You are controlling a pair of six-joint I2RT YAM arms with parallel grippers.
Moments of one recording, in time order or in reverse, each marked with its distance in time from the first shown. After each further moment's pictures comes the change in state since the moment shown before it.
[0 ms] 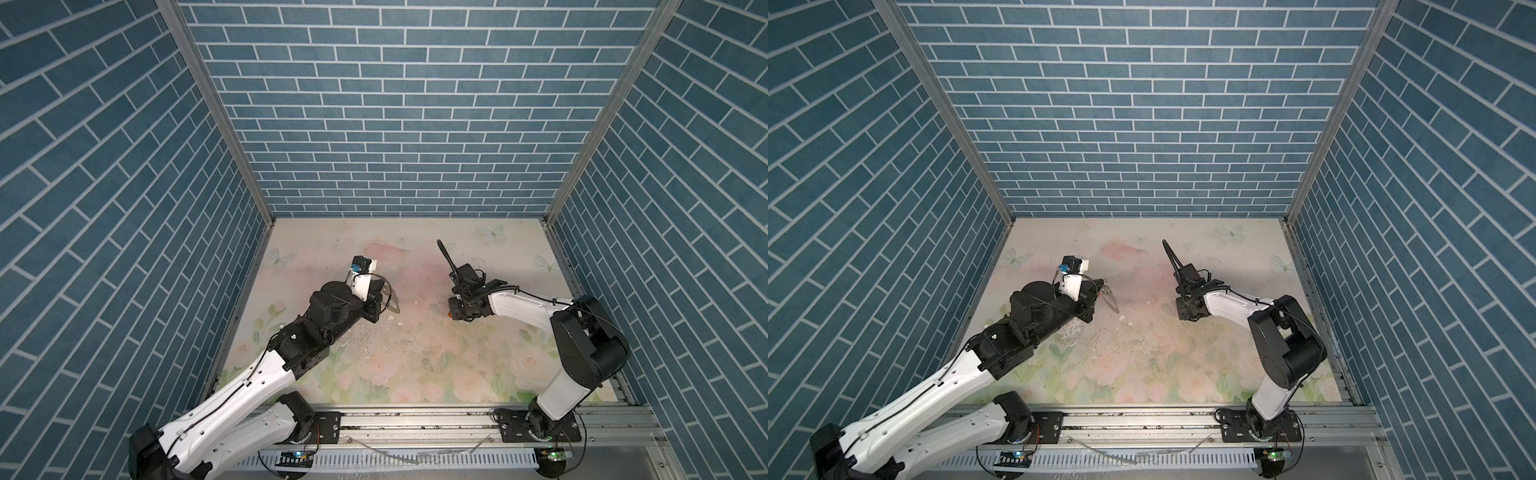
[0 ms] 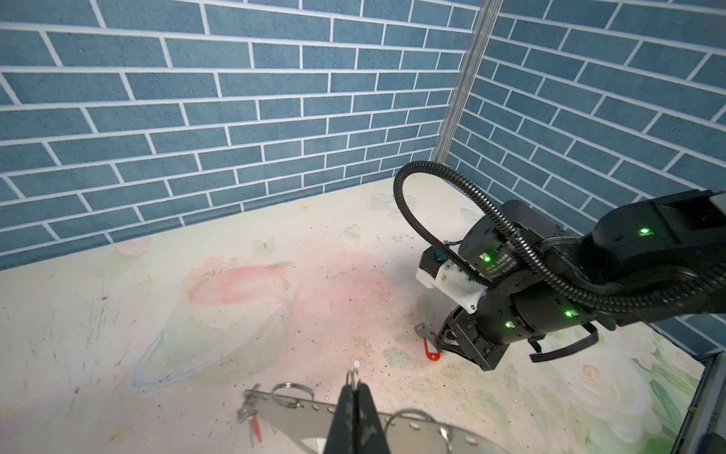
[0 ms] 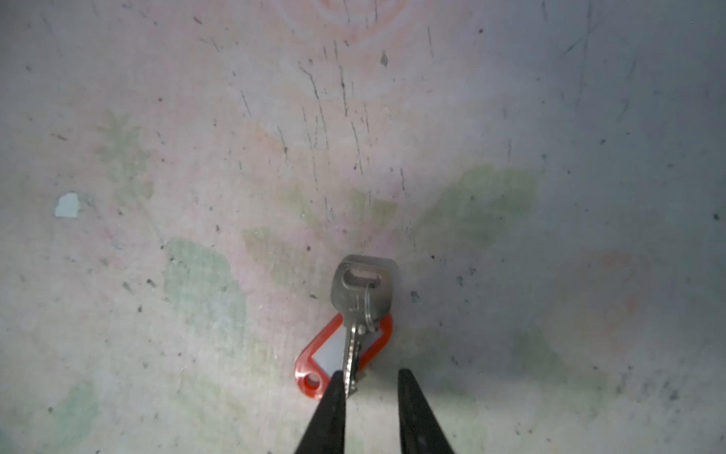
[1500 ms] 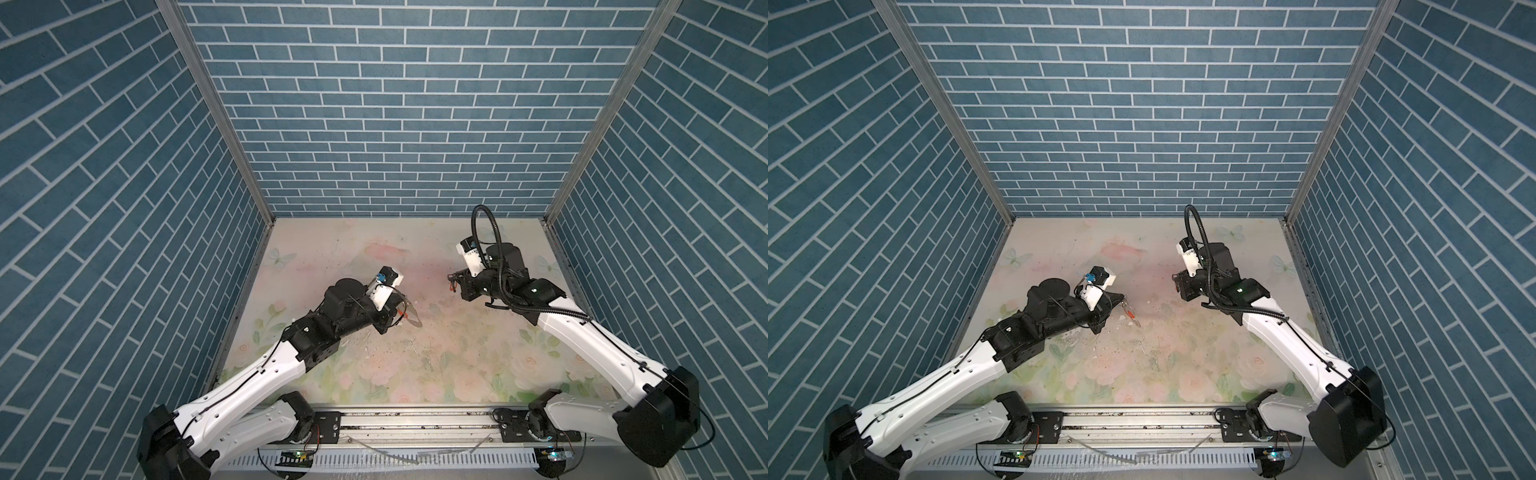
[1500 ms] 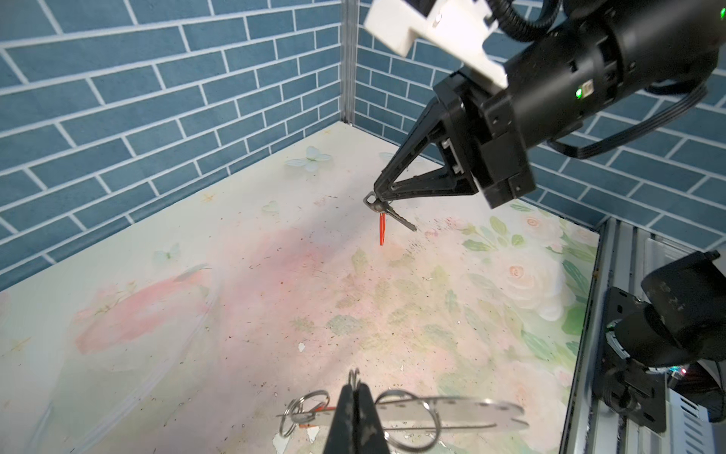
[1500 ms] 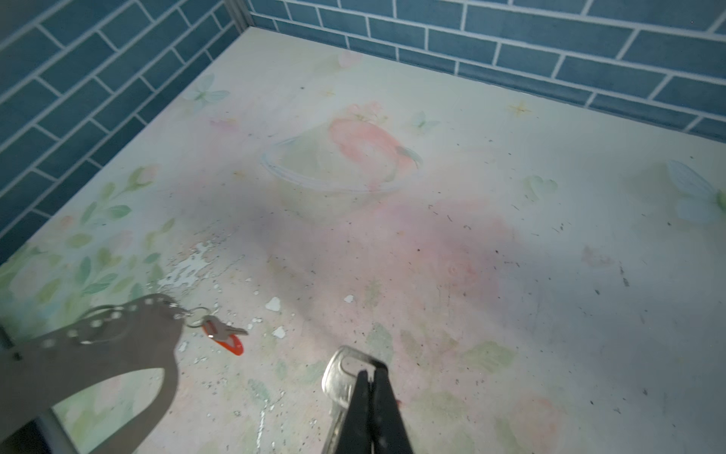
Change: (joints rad) left arm -0.023 0.105 0.011 0.000 0.290 0.192; right arm -0.023 -0.487 0.052 0.022 -0.312 -0.276
